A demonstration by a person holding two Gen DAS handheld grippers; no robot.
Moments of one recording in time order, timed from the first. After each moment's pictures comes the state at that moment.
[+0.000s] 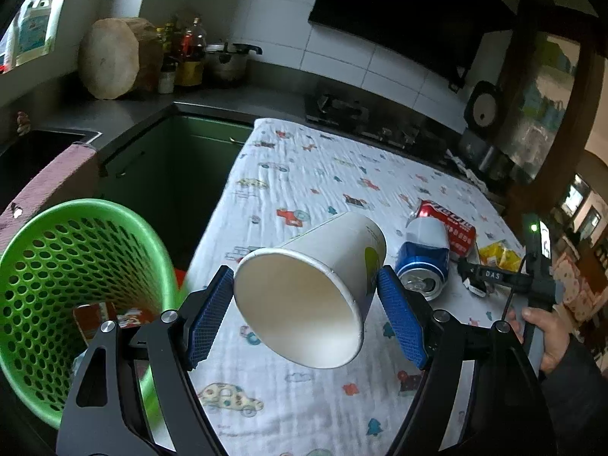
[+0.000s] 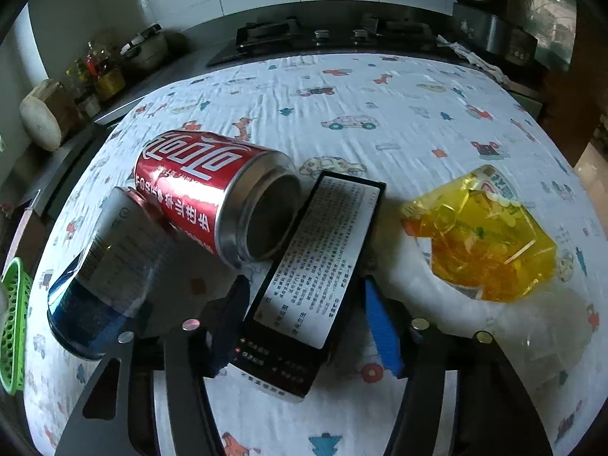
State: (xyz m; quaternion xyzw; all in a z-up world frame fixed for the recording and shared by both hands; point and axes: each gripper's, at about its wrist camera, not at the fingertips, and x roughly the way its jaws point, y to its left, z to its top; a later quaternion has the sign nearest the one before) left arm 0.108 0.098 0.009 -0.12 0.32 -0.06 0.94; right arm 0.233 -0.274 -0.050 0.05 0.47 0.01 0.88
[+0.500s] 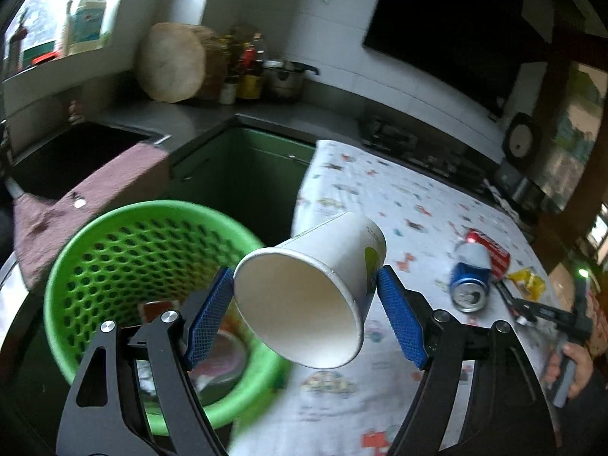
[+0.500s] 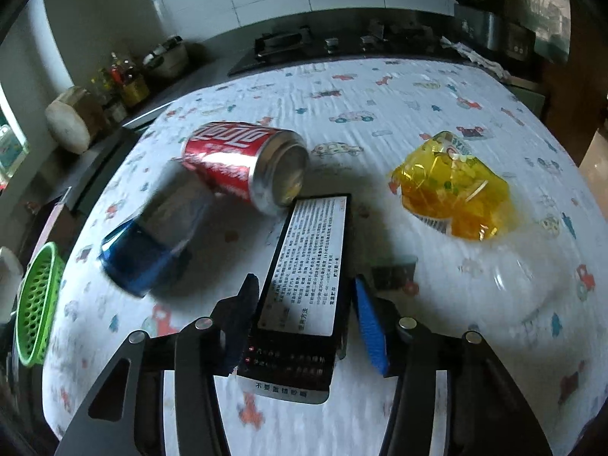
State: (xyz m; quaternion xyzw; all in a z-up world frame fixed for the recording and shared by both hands) left arm 0.075 0.180 0.021 -0.14 0.30 0.02 0.94; right arm 0.171 -0.280 -0.028 0.08 0.45 0.05 0.89
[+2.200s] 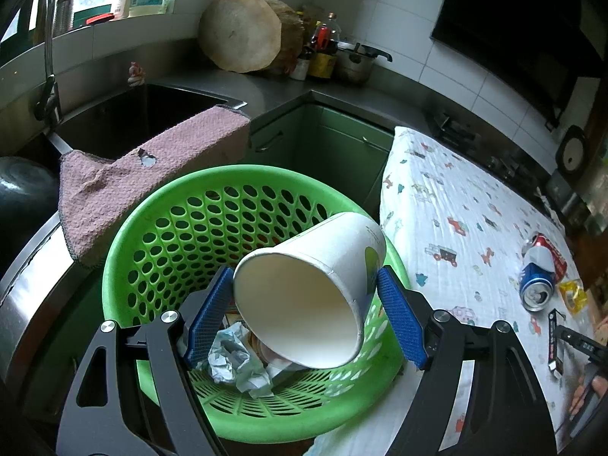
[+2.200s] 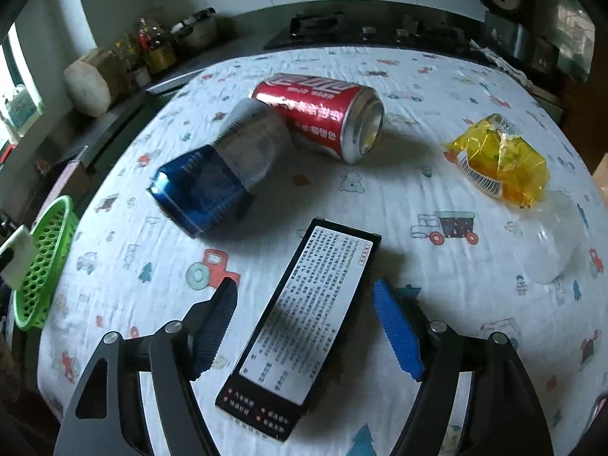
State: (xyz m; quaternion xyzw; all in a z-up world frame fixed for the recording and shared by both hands) left arm 0.066 0.250 -0.012 -0.16 0.34 0.11 0.92; right arm 0.149 -0.225 -0.038 0.04 0.48 0.07 0.87
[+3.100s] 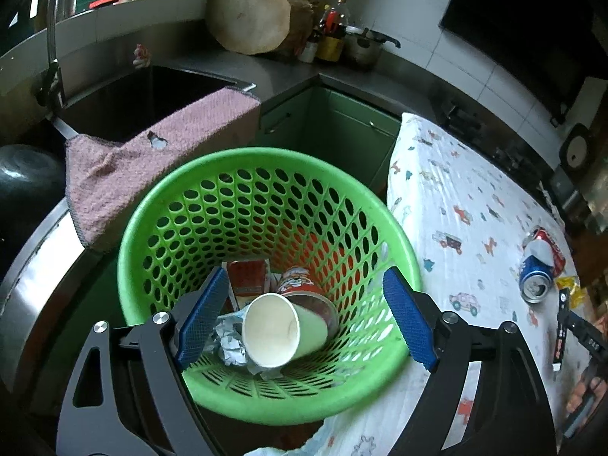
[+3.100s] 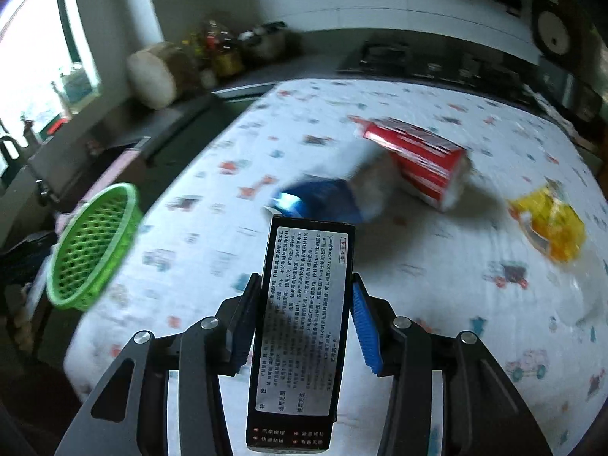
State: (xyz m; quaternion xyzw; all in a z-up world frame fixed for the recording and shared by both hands) left arm 0.057 0.264 -0.006 -0.18 0.38 0.11 0.90; right arm 0.129 -0.165 0.000 0.01 0.43 0.18 0.88
